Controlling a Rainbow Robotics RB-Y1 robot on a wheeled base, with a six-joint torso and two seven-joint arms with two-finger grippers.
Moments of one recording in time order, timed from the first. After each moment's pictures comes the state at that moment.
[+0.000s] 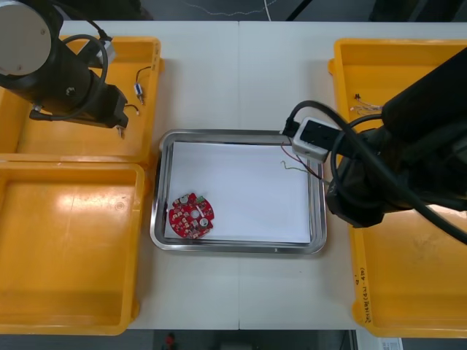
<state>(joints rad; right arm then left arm) -0.71 -0.80 0.41 -2.44 -0.97 1.92 1.47 -0.74 0.68 -0.12 -1.73 0.77 1.76 -1.28</state>
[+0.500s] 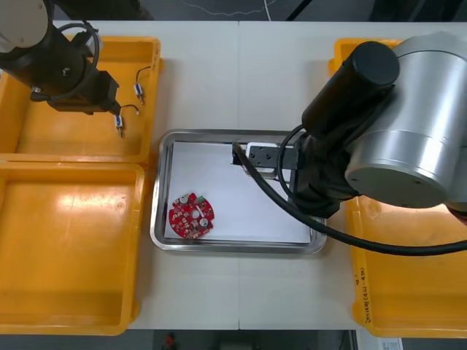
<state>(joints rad) -0.76 -0.62 0.55 -2.25 -0.76 1.92 1.85 -0.84 0.68 -0.12 -1.48 0.77 1.70 -1.28</state>
